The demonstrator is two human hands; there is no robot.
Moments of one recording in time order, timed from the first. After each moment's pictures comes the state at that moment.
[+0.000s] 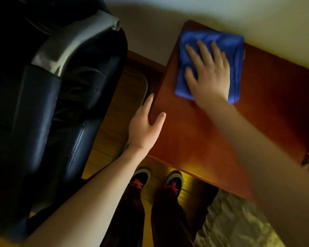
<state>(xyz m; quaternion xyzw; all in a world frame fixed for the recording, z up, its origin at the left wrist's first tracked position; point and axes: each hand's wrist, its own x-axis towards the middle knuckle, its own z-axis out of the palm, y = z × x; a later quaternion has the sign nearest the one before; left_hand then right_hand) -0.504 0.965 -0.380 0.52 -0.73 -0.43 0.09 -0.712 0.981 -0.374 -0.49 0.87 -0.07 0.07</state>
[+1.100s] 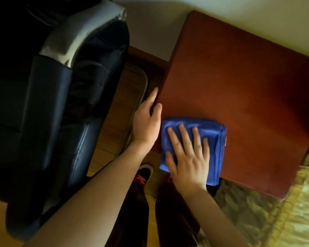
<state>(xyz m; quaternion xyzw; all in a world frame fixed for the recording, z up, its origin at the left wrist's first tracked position) -0.500 0.961 -0.386 0.53 -0.65 -0.52 0.14 -0.530 1.123 -0.371 -0.46 0.87 -0.02 0.15</state>
